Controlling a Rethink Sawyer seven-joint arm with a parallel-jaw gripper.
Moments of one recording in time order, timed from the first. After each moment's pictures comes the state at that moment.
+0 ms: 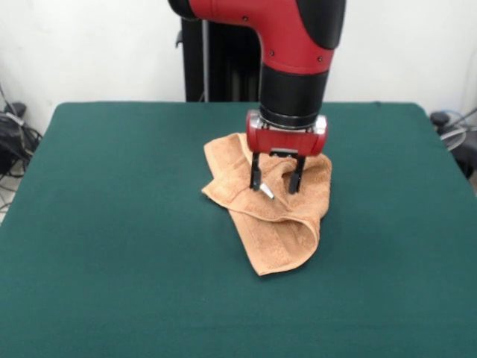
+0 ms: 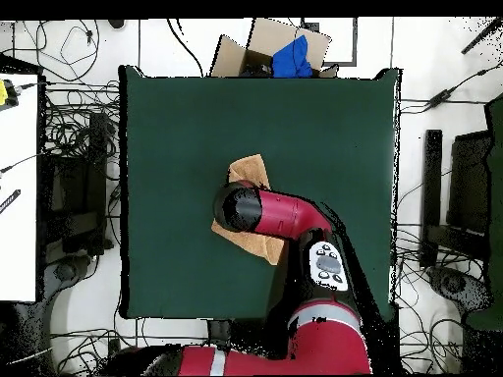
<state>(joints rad) -0.19 -0.53 -0.02 1.70 0.00 0.30 1.57</state>
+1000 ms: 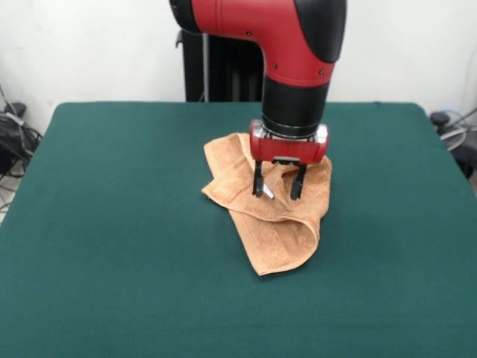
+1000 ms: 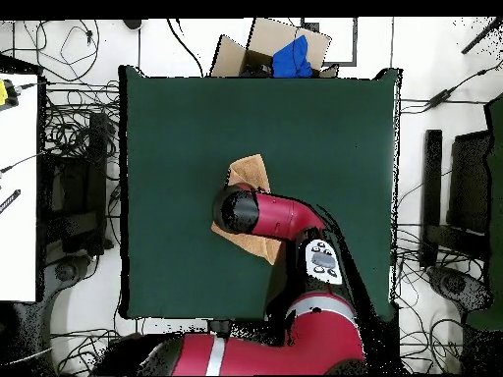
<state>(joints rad) -0.18 -0.50 -0.02 1.70 0.00 0.27 1.57</state>
